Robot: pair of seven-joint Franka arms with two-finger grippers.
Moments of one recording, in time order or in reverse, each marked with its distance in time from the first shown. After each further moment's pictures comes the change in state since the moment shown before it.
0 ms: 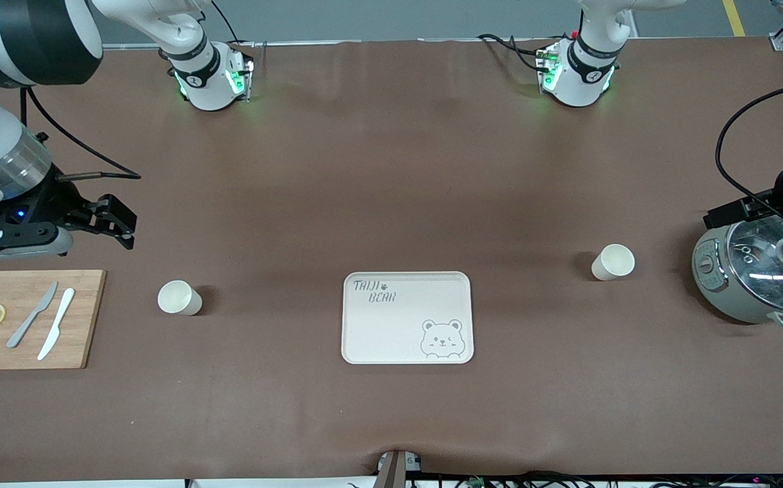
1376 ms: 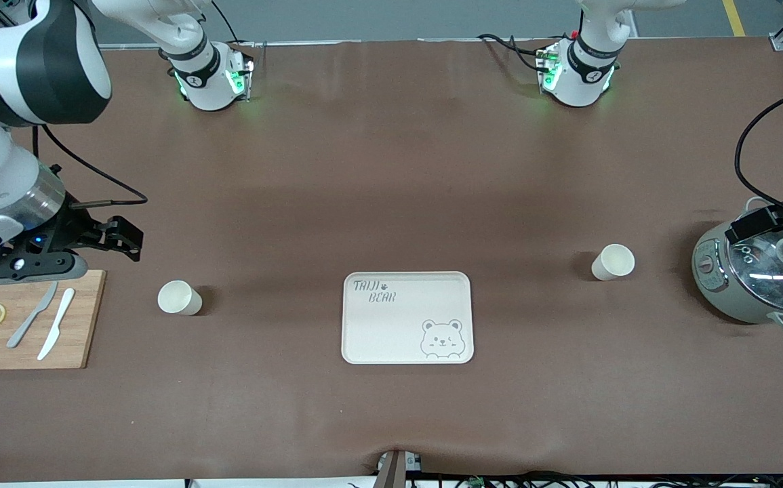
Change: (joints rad) left arm 0.018 -0.011 0.014 0.001 0.000 0.114 0.001; right arm -0.012 0.060 -0.009 -0.005 -0.002 -0.015 0.000
